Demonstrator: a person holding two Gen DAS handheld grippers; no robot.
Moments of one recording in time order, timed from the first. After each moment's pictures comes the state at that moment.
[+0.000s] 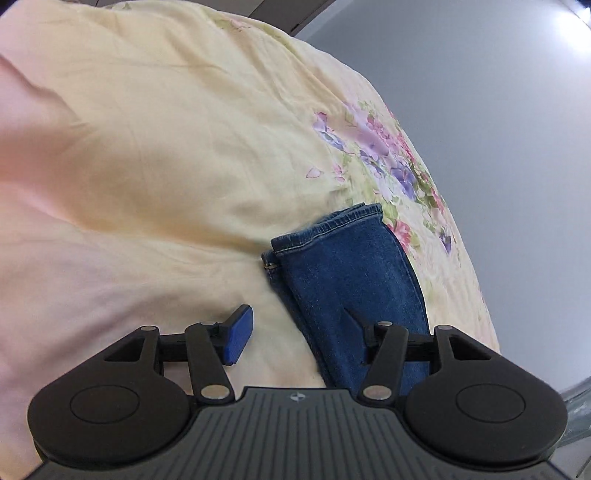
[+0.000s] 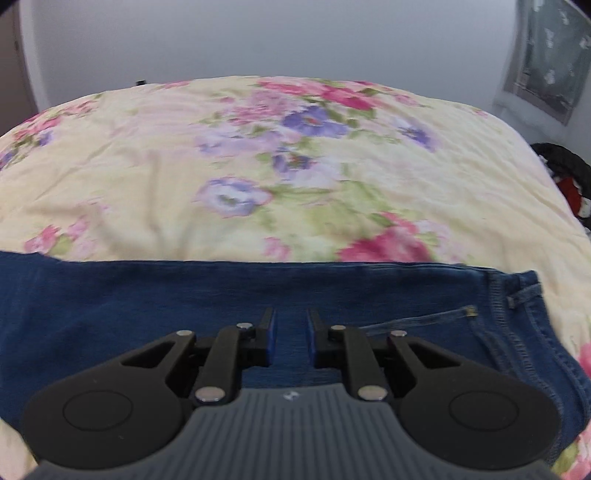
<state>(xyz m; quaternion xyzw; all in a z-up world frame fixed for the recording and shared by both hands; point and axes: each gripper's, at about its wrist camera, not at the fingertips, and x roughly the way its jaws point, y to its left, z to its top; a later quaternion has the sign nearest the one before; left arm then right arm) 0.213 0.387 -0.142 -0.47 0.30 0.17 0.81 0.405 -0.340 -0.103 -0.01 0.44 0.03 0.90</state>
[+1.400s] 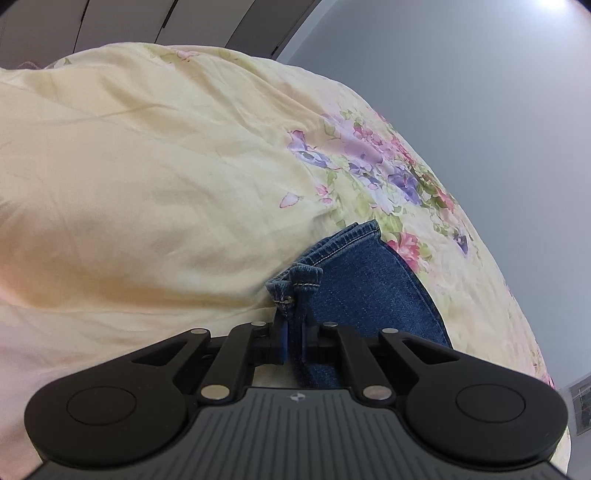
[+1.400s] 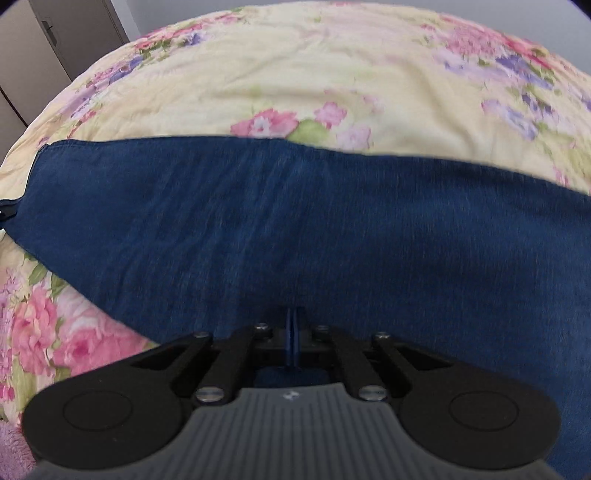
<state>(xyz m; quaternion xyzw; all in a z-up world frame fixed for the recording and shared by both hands) 0.251 0.374 -0.128 -0.38 0.30 0.20 0.85 0.350 -0.148 -0.140 0.02 0.54 0.17 0.82</state>
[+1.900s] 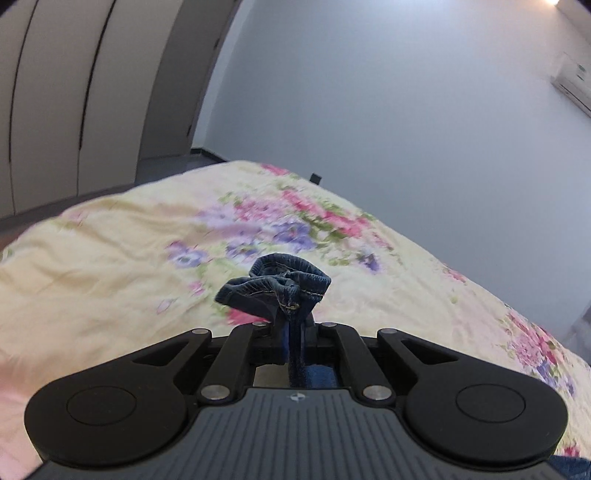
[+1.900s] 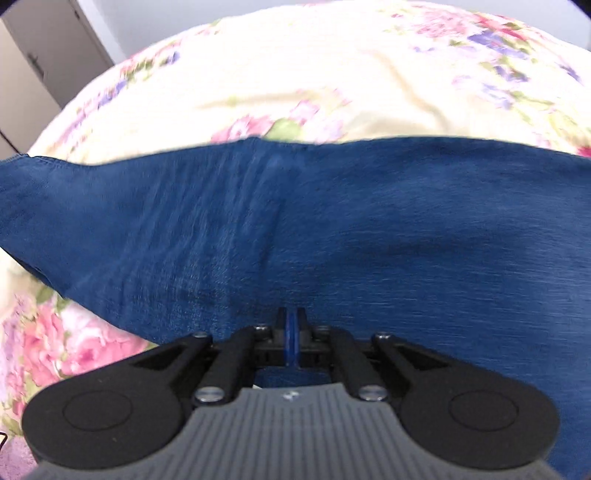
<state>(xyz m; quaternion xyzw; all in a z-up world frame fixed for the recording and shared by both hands) 0.264 0.258 0.007 -0.20 0.23 0.14 0.94 0.338 -0.178 -0.131 0.07 0.53 0.16 0.83</state>
